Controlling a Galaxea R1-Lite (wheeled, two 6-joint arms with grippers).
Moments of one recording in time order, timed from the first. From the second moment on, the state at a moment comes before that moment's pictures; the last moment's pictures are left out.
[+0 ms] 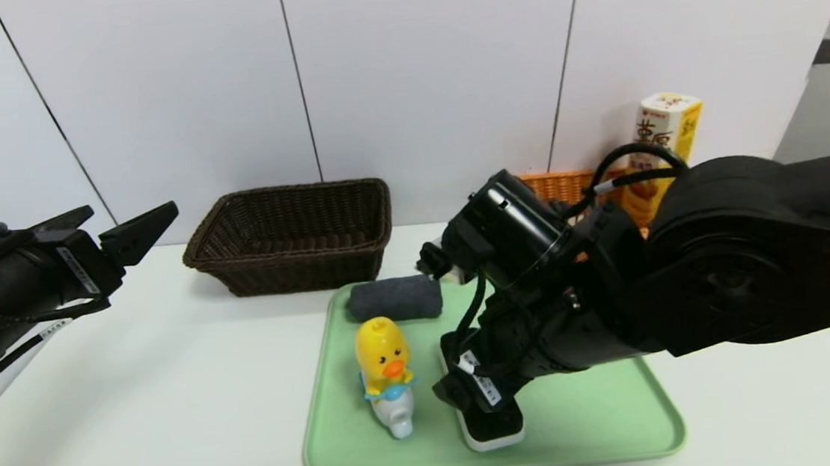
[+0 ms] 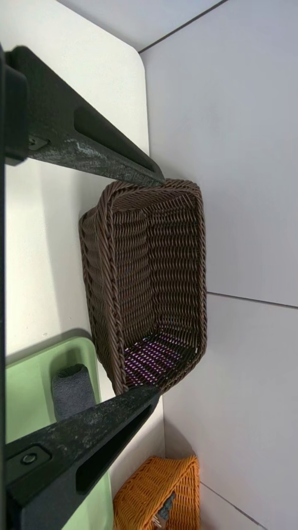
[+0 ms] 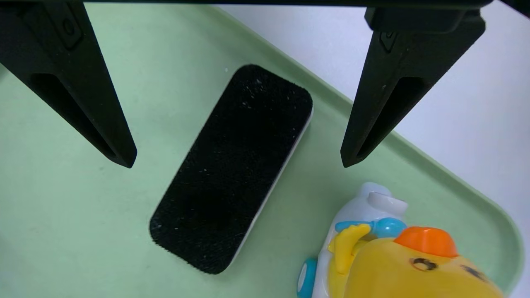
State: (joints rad) left arm -0.07 1.28 -0.54 -0.83 -0.14 -0.09; right arm 0.88 1.88 -1.40 0.48 -0.19 0.14
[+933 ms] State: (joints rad) left arm -0.07 1.33 -0.54 -0.91 -0.14 -0.09; right arm 0.82 2.01 -1.39 0.47 -0.19 0.14
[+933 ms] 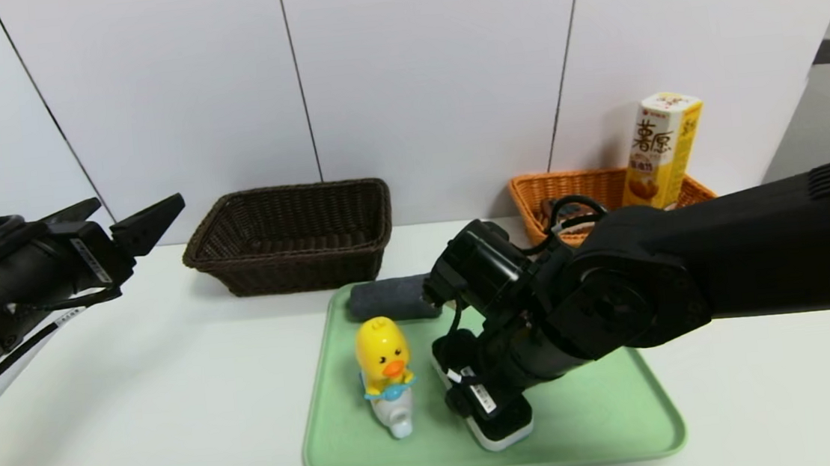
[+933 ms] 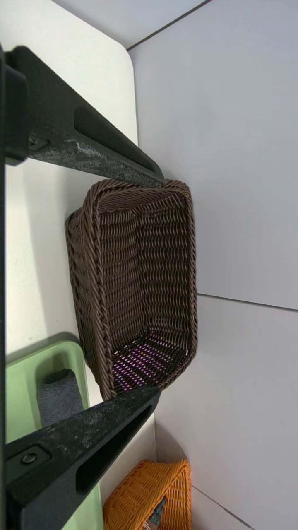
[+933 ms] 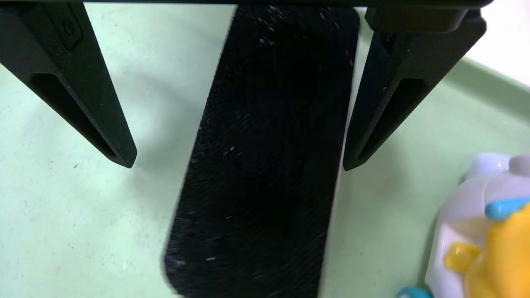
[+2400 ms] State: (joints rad) left arm -0.07 1.34 -0.54 -0.91 -0.14 -0.09; right arm 0.82 1.93 -1.50 0.46 -0.21 0.03
